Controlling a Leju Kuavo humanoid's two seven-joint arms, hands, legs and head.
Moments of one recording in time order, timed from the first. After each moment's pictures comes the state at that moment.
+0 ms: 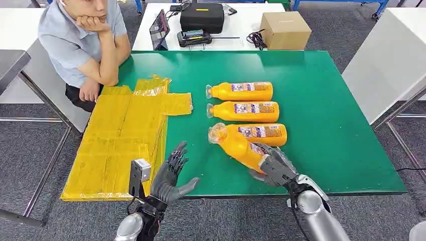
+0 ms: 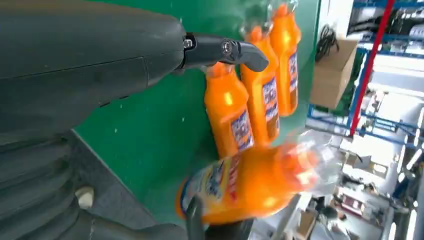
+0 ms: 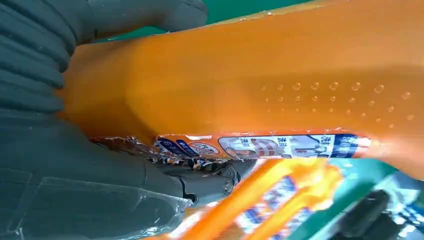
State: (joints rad) left arm -0.03 -0.34 -0.19 -1.22 0.04 -0.13 -0.21; right arm -0.15 -0.14 0.21 -1.27 0.40 0.25 -0.39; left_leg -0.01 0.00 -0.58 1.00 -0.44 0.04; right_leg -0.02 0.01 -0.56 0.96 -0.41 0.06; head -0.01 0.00
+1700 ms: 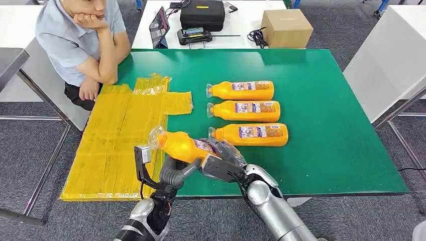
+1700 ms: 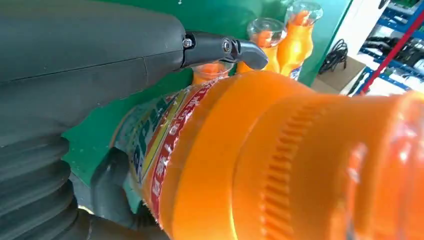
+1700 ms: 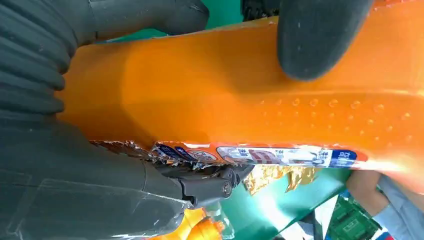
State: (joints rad) left arm -0.23 -0.34 -0.26 -0.94 0.39 -0.01 -0.27; right arm -0.31 0.08 0.47 -1.11 0.49 0.16 -0.38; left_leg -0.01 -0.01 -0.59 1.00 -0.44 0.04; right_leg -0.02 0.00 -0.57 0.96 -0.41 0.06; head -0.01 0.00
